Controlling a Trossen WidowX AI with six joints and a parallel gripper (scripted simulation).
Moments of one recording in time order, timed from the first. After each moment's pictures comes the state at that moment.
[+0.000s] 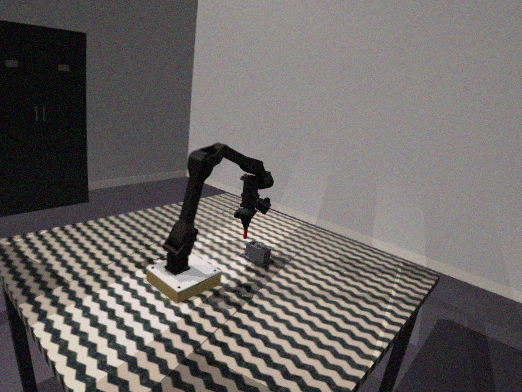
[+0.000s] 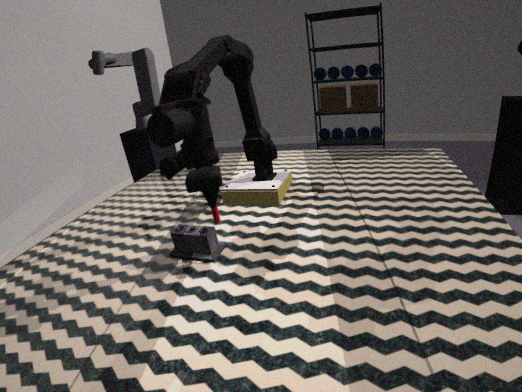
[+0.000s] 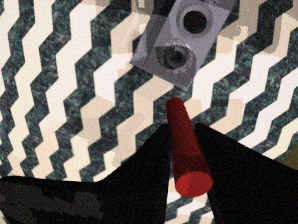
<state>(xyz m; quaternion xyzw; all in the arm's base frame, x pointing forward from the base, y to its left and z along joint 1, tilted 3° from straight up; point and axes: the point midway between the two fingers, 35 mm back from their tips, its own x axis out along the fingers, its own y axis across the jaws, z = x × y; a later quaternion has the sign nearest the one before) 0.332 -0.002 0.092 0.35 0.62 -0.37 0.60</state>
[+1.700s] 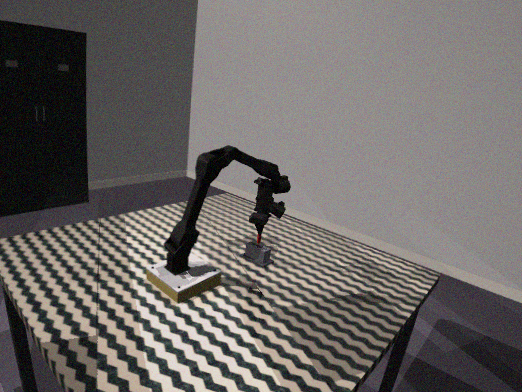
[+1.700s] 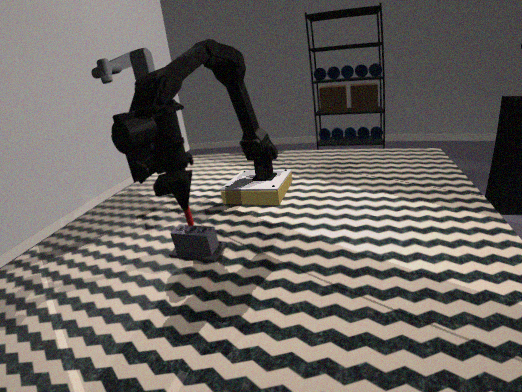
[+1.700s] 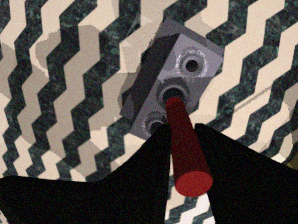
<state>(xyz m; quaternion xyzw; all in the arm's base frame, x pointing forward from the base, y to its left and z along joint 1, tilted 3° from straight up) 0.346 -0.063 0.092 0.35 0.62 -0.37 0.60</state>
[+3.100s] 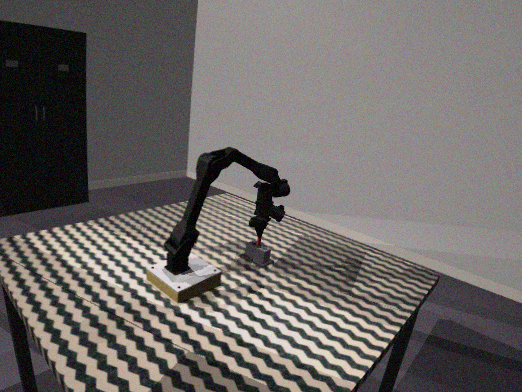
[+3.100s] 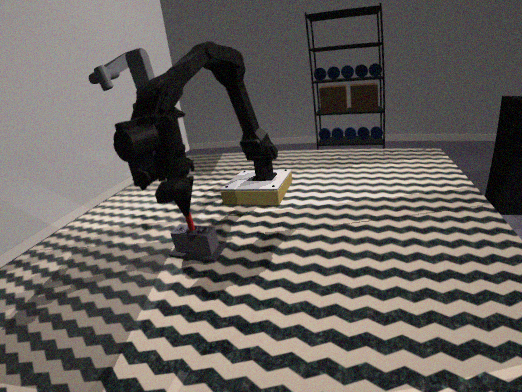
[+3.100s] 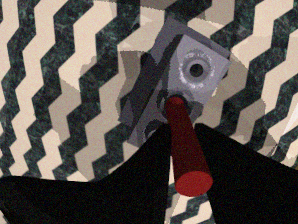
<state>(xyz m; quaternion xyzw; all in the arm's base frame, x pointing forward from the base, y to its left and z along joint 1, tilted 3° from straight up) 0.346 -0.064 0.078 0.35 0.61 -0.37 0.60</state>
